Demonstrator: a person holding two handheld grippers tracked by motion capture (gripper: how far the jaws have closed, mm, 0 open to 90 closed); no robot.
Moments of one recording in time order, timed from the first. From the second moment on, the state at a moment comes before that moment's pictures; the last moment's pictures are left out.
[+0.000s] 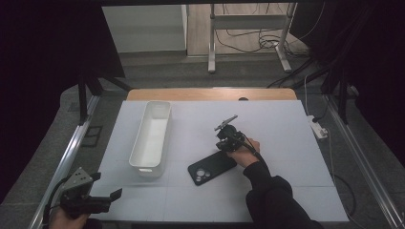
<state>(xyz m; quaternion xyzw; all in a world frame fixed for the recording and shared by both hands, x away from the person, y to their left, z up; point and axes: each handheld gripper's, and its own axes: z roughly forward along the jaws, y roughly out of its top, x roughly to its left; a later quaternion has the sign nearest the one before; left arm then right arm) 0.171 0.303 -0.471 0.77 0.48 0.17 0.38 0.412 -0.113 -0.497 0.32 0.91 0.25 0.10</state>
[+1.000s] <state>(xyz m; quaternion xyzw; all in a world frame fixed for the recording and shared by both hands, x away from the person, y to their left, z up) 0.171 0.302 -0.471 0.78 0.48 0.17 0.38 0.375 -0.152 -0.506 0.32 0.92 0.23 0.07</state>
